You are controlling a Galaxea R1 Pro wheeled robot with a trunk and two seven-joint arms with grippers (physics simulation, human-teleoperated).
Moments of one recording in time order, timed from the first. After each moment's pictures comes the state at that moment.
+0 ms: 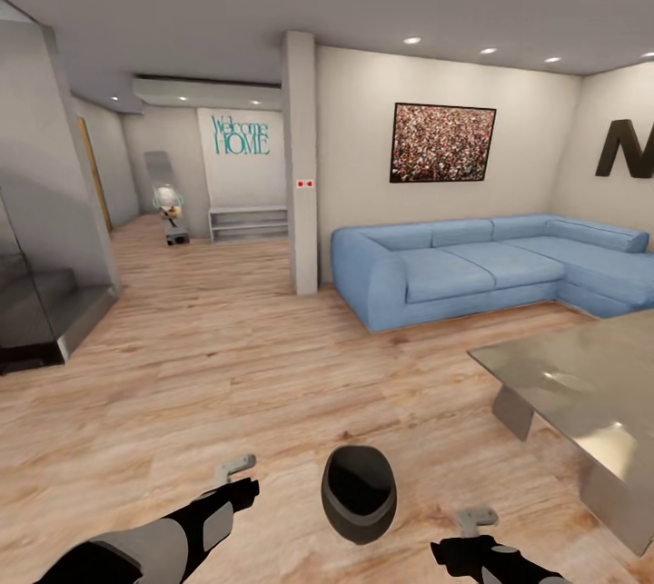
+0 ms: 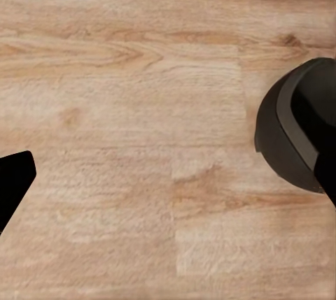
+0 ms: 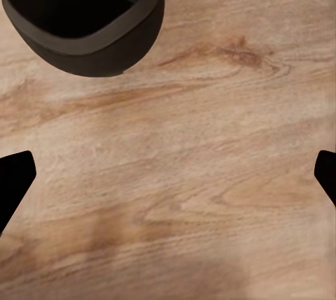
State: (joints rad) left arm -0.73 -0.08 -0.32 0.04 0.59 -0.07 0.13; right arm -0.58 -0.08 0.10 0.00 -0.05 -0.03 0.11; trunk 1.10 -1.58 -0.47
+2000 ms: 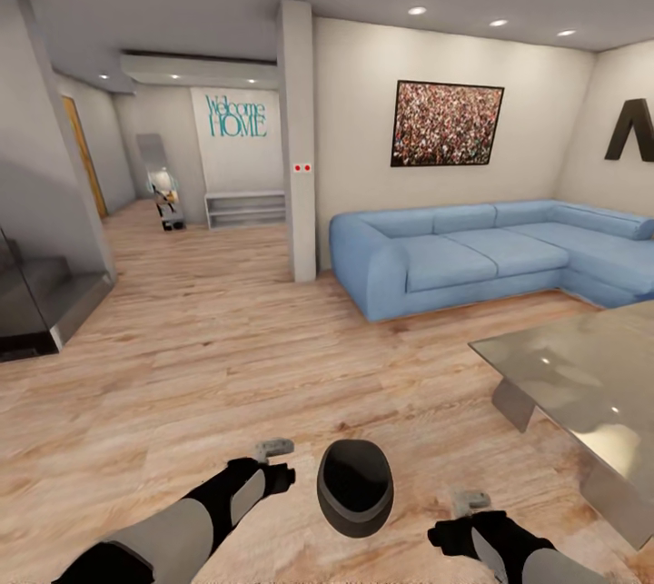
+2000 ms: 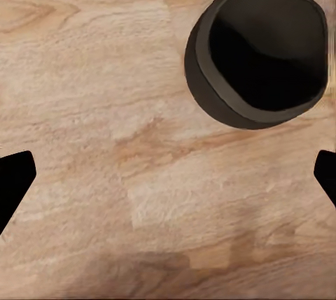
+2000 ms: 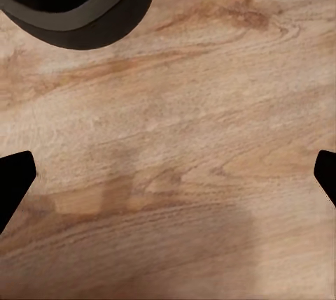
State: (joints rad) left arm -0.73 -0.14 -0.34 -0.18 0.50 0.29 0.14; right arm -0.62 -0.08 0.09 -0.11 -0.05 0.24 0.11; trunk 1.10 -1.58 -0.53
